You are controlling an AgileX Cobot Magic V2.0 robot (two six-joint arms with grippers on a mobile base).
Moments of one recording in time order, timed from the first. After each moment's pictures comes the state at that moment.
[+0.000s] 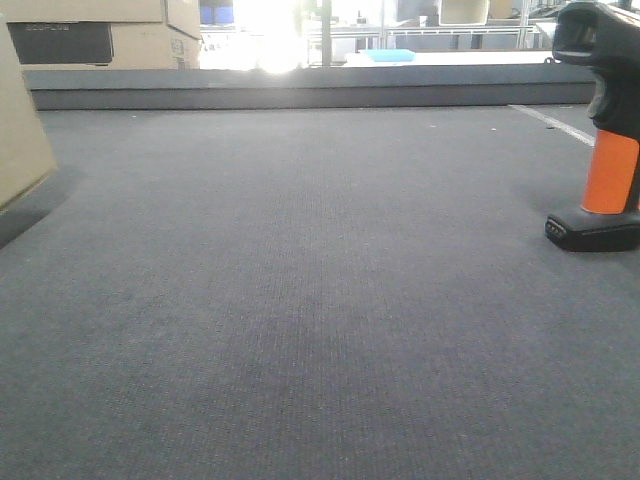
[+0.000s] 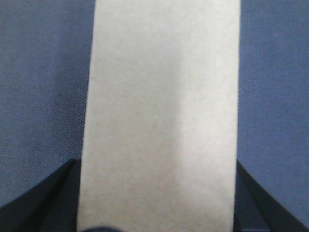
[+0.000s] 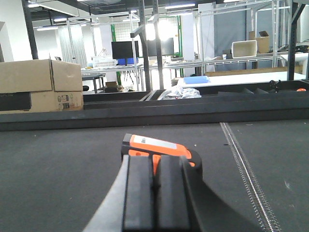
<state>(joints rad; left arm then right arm) 0.11 1.44 -1.20 -0.06 0.88 0.06 -0.03 0.38 -0.15 -0.07 -0.30 0.22</state>
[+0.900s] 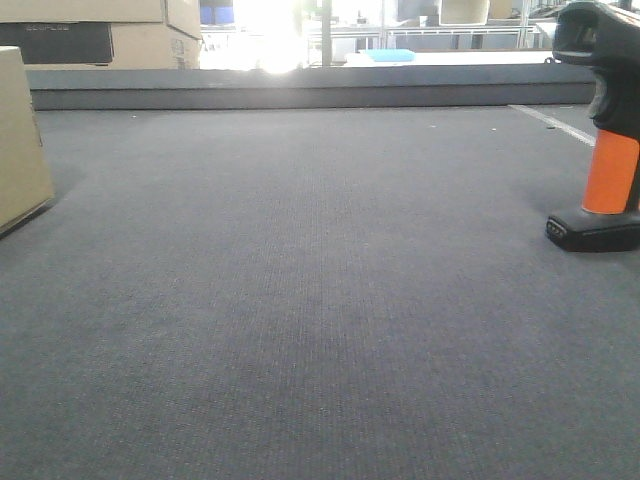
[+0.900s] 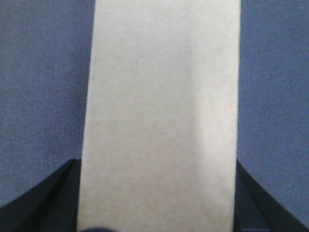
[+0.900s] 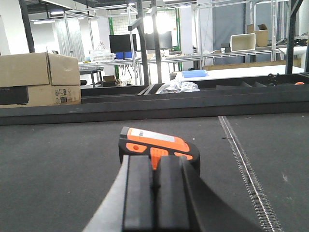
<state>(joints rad) 0.09 1.48 -1.20 0.03 0.87 0.08 -0.03 0.38 -0.15 -0.07 -0.27 0.22</state>
